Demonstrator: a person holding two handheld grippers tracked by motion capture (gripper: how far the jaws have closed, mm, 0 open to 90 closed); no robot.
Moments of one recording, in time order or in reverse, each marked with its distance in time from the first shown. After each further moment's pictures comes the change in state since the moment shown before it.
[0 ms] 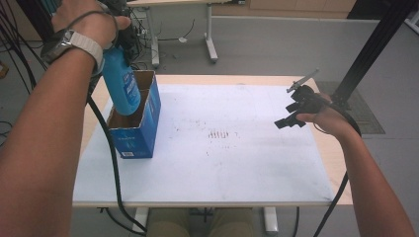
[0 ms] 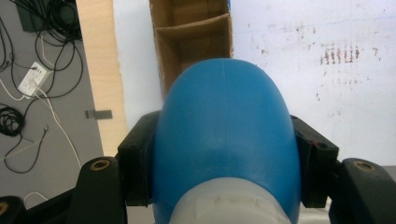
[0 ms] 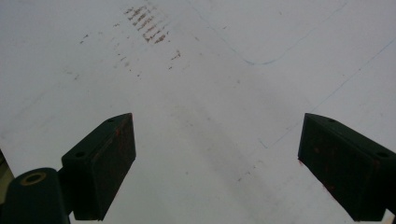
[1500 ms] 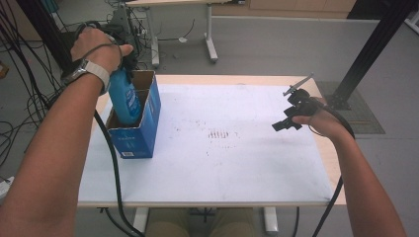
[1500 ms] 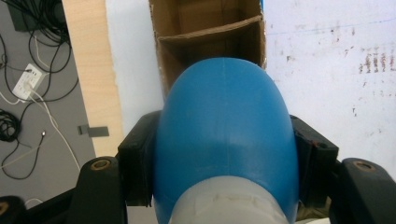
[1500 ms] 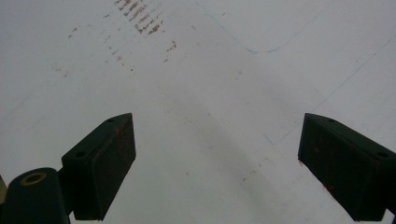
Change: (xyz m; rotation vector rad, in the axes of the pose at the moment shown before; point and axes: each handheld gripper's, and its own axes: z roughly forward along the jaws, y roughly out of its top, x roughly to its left) left arm 0.016 0.023 0.082 0.018 0.006 0.013; right arm -0.003 -0.001 0.017 0.029 0.005 0.042
